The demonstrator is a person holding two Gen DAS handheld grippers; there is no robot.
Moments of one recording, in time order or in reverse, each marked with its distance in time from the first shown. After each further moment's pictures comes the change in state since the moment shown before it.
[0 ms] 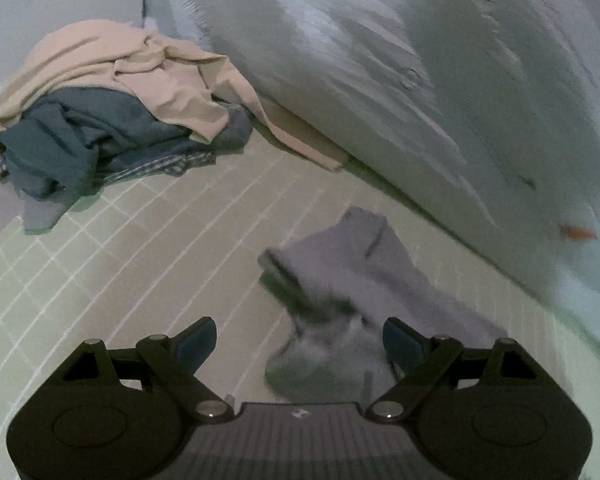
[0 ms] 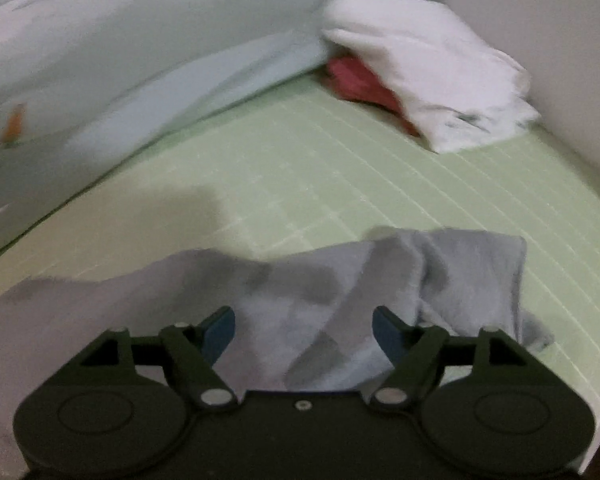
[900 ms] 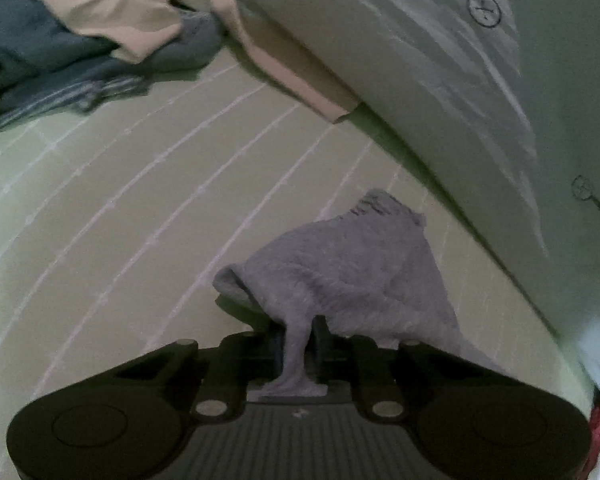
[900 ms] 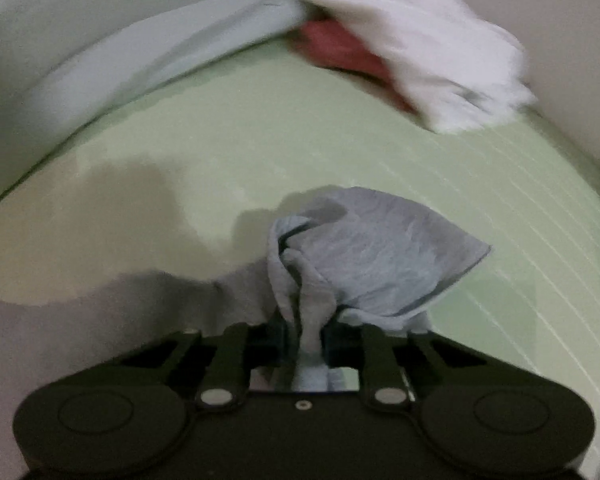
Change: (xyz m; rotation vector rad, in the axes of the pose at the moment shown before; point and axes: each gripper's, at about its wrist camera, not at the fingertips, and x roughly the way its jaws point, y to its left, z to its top) left arm 0.140 -0.014 0.043 -0.105 0.198 -0.084; right arm 0.064 0.040 0.019 -0.048 0.081 -0.080
